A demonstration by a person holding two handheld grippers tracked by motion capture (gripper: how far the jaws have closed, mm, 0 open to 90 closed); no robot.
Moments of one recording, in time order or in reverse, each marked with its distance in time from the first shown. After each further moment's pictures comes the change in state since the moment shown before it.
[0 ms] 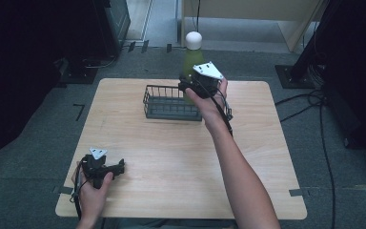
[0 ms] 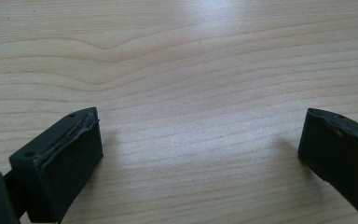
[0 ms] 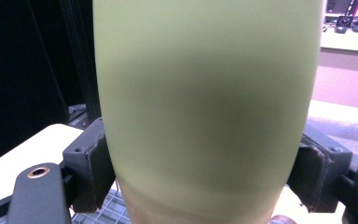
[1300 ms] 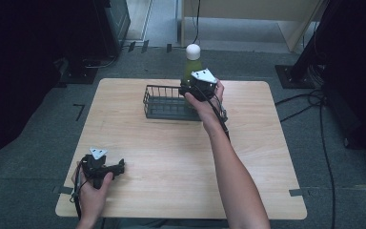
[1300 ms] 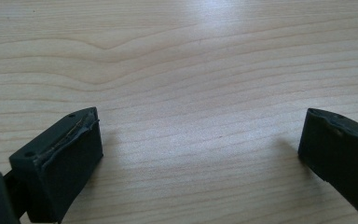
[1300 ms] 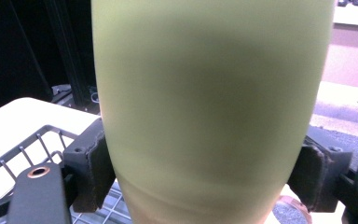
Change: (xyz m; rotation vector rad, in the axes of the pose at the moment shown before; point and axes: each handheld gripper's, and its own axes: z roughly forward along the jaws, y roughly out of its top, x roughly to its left) left arm 0.000 0.000 0.000 -0.001 0.000 -0.001; right arm -0.010 -0.043 0.043 0.083 -0.038 -0.009
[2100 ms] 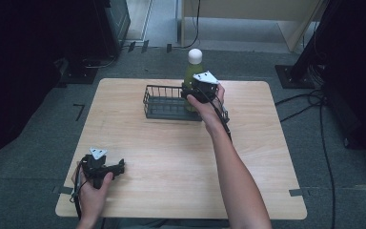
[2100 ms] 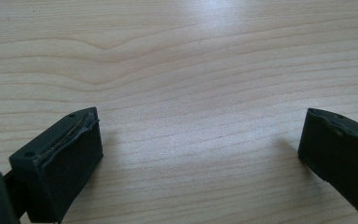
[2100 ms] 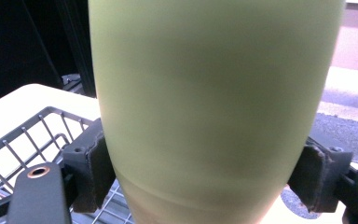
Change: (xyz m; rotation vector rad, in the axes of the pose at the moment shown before) left arm 0.000 0.000 0.000 0.000 0.000 0.001; right arm -0.008 -0.010 0.004 0.049 0.041 0.018
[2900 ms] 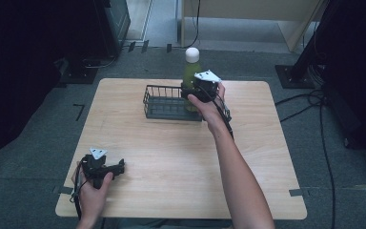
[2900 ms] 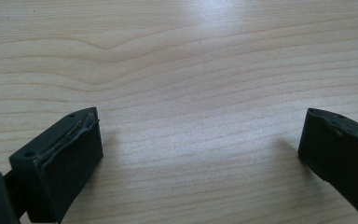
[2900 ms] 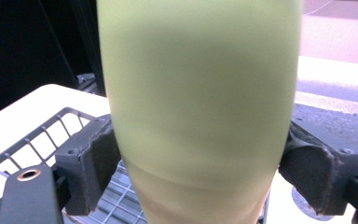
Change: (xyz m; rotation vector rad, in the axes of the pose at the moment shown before) left arm 0.000 0.000 0.000 -0.001 0.000 0.000; right arm -0.003 0.005 -0.005 0.003 0.061 0.019
